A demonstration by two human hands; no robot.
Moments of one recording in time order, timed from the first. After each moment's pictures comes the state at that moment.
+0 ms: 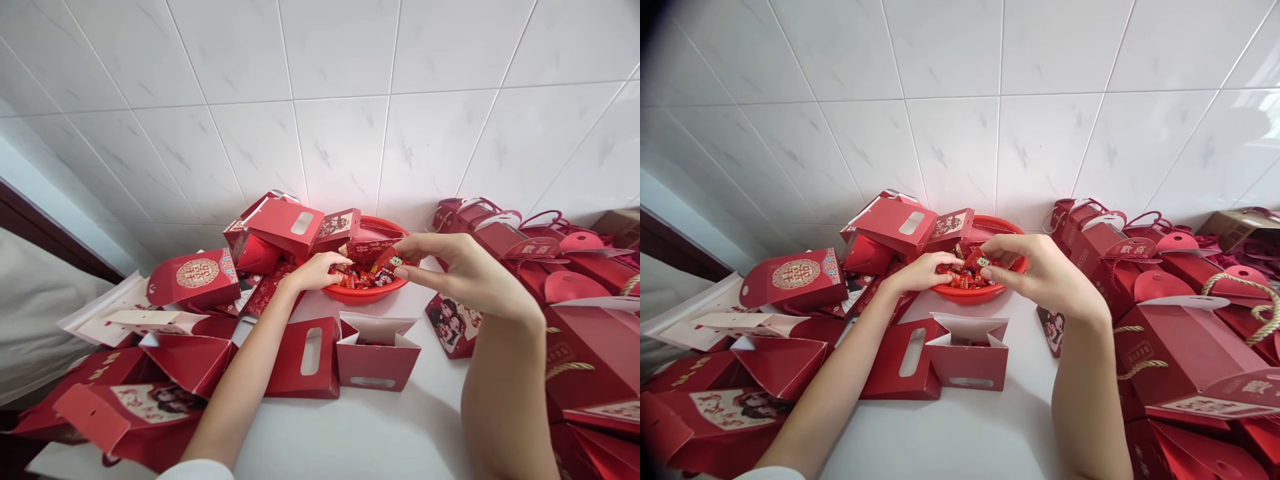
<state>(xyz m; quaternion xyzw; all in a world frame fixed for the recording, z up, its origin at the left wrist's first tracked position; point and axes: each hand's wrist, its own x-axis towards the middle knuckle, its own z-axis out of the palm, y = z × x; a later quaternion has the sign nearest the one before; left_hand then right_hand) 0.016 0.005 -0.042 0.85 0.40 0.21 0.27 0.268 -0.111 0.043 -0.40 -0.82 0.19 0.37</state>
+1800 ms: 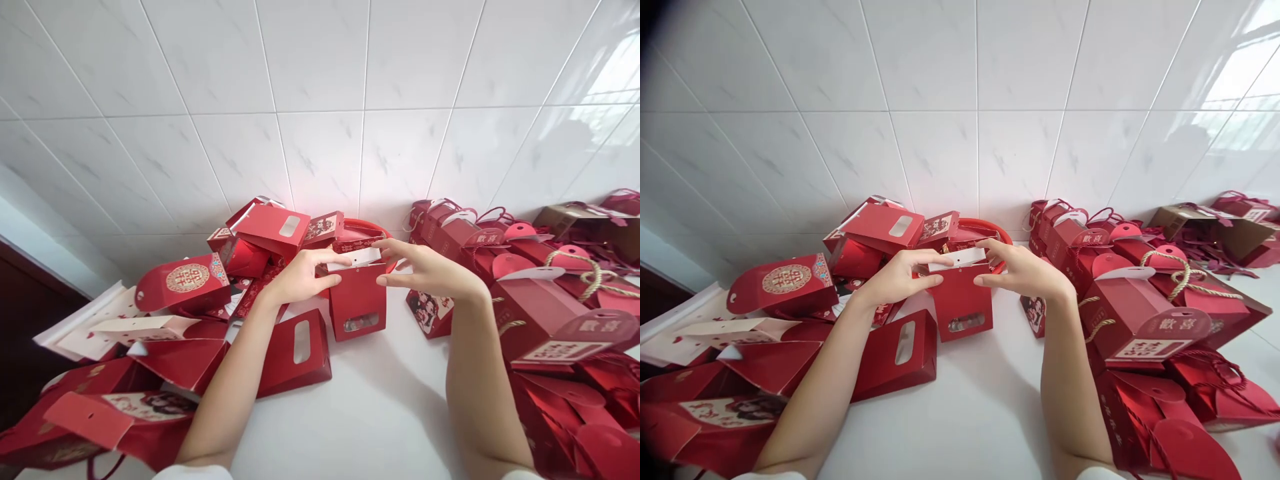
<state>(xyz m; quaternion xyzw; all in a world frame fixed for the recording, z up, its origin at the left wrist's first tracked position) 0.018 -0.063 0.002 0.86 0.32 0.28 0.30 0.278 -0.119 0.028 -0.49 -0.80 0.23 0.26</state>
